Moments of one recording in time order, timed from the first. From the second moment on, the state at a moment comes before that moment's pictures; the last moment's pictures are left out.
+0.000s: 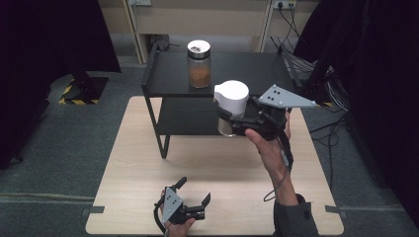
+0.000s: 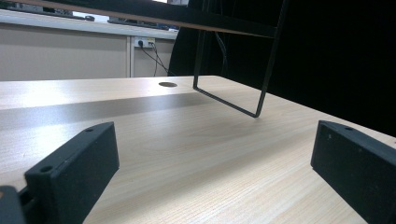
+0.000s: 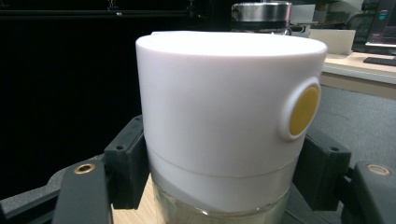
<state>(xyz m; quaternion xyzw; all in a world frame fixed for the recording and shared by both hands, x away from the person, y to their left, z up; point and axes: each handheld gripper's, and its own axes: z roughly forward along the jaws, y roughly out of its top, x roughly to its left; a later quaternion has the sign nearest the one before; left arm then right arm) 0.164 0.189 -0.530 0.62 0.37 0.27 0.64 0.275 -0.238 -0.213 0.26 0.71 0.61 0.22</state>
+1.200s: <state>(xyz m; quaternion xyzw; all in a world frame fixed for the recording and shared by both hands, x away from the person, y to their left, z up) 0.164 0.189 -0.530 0.62 0.37 0.28 0.64 0.328 -0.222 -0.171 0.31 0.69 0.60 0.24</state>
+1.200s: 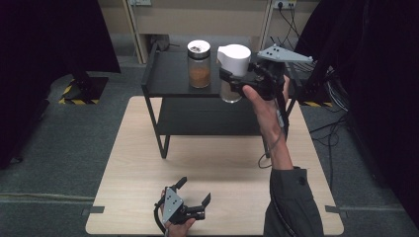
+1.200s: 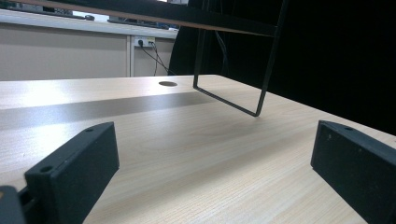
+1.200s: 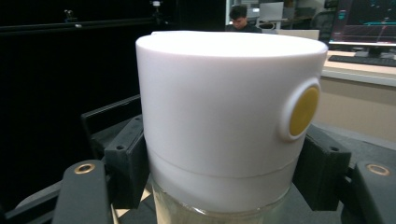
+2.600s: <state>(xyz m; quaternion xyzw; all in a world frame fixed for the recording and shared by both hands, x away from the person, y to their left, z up) 0.164 0.189 -0.530 0.62 0.37 0.28 0.64 0.351 -0.192 -0.172 0.36 0.67 0.57 0.30</state>
